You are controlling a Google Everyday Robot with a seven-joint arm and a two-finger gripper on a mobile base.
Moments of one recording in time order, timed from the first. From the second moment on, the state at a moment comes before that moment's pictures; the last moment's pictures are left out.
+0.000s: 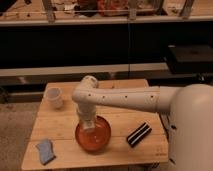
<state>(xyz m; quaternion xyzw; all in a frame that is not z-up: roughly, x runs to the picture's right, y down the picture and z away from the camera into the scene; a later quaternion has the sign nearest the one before) -0.106 0.163 0.766 -0.17 -0.29 -0.70 0.63</state>
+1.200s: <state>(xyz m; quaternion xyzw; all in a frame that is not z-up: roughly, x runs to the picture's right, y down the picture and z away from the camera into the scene) -0.104 0.166 0.763 -0.16 -0.30 -0.70 0.62</state>
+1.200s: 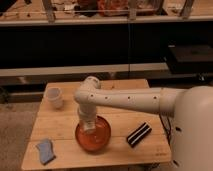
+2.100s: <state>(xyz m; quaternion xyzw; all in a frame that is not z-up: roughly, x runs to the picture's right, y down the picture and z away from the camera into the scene) -0.104 0.167 0.762 -0.15 -0.31 -0.71 0.62</state>
